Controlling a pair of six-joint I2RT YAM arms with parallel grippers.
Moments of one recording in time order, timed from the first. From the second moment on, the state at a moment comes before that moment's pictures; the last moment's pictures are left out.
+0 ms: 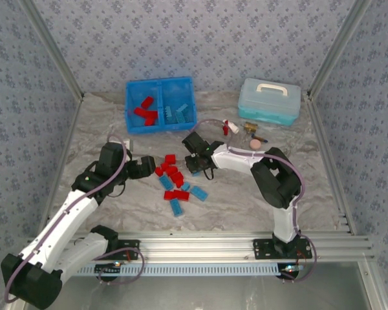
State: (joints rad) left arm -0.42 0.88 0.77 -0.65 -0.01 -0.51; right arm 0.78 1.94 1.30 -0.45 0.08 0.44
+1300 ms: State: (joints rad) left arm -0.42 0.75 0.74 -0.65 -0.02 -0.52; right arm 0.68 1.99 1.65 -0.64 0.14 0.31
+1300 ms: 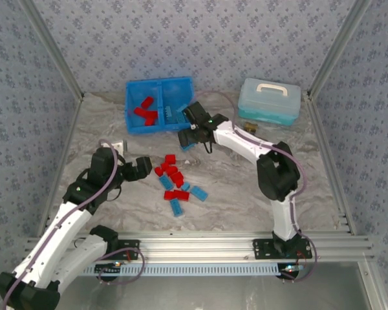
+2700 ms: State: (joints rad) left arm -0.42 0.70 0.70 -0.66 -0.04 -0.54; right arm 0.70 2.12 1.95 -0.53 0.13 0.14
